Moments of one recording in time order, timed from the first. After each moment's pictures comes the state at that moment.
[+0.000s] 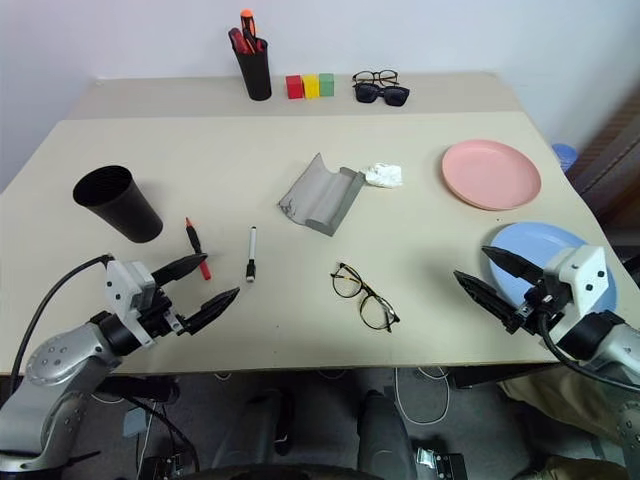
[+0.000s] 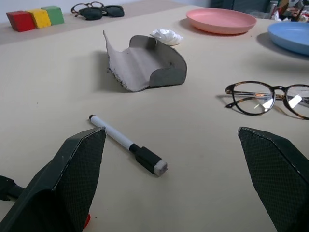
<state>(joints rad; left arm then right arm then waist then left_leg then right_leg) 0.20 0.53 0.21 -0.49 -0.47 0.26 -0.75 0.31 -0.75 -0.55 -0.48 0.70 0.34 0.79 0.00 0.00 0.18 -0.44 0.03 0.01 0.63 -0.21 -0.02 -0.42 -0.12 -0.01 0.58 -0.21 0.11</state>
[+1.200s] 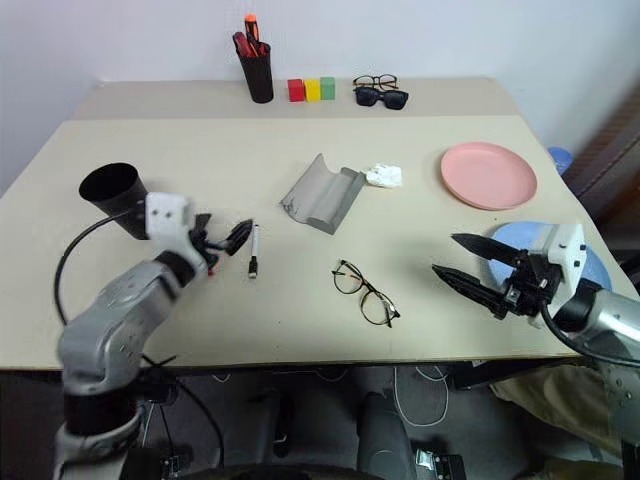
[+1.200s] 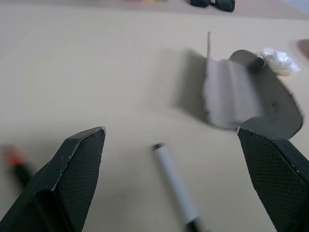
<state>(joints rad) -0.35 0.19 0.14 -0.48 -0.40 1.03 -0.08 0.09 -0.81 -0.47 -0.36 0.73 0.35 1.04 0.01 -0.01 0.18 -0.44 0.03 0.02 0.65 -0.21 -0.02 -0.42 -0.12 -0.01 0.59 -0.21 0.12</state>
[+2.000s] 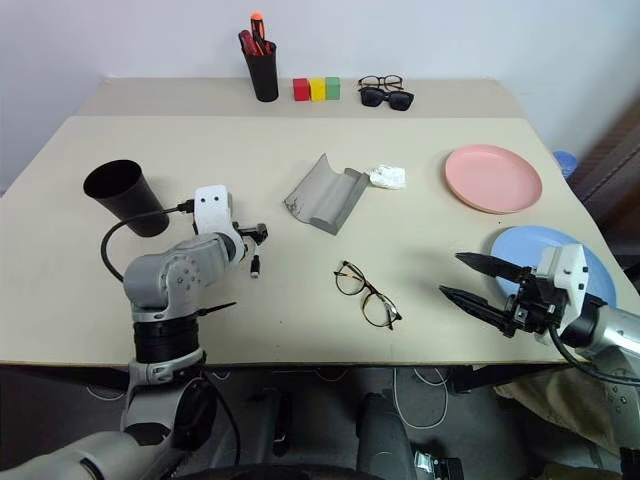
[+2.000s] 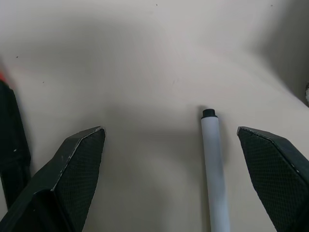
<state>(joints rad) -0.63 -0.01 0.21 -0.16 -0.23 1.28 0.21 0.17 -0.79 -0.47 -0.25 0.67 0.20 1.16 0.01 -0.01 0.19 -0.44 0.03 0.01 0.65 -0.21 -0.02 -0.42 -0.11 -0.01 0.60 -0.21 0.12</state>
